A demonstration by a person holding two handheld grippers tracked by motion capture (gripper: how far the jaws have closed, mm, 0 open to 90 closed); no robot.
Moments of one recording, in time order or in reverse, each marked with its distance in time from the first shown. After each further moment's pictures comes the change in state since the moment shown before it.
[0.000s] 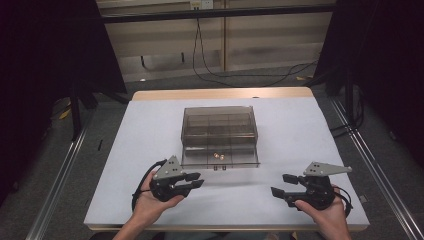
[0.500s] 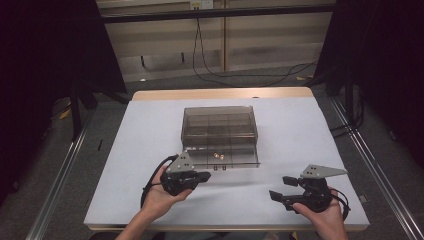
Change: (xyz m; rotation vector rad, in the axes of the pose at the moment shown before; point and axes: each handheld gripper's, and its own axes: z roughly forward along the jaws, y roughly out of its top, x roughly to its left) left arm 0.003 0.013 0.026 0.039 -0.037 0.024; right arm 0.001 -0.007 0.008 0.031 -0.013 0.013
